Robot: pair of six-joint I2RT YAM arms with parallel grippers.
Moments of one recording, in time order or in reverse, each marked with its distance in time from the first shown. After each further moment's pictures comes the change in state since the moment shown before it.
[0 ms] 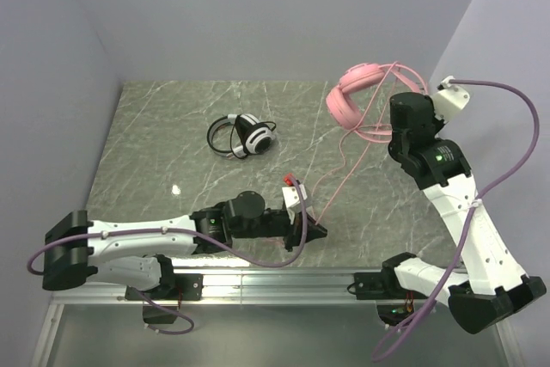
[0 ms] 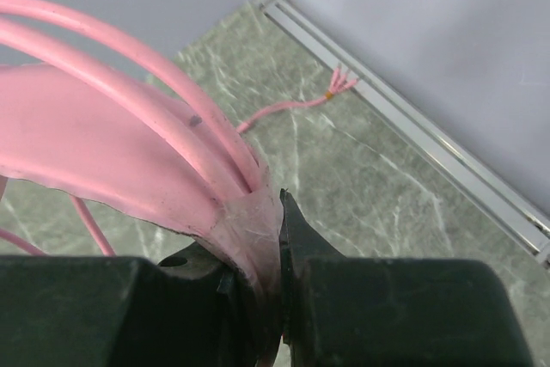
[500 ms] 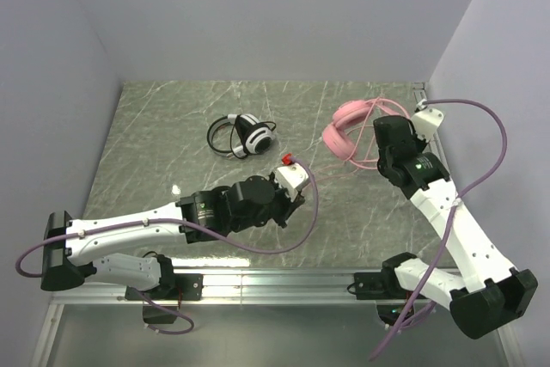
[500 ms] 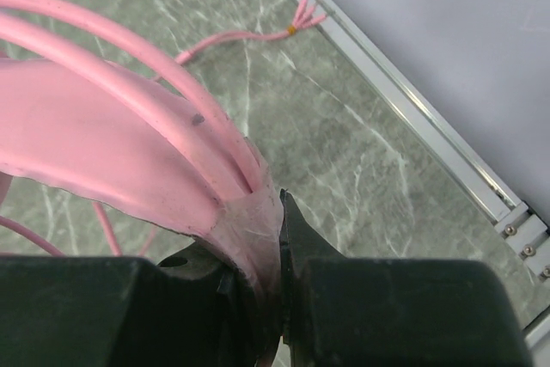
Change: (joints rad) left arm -0.002 -0.026 0.277 -0.554 -0.426 0.095; right arm -0.004 -0.024 -0.257 0.039 -0.035 -0.027
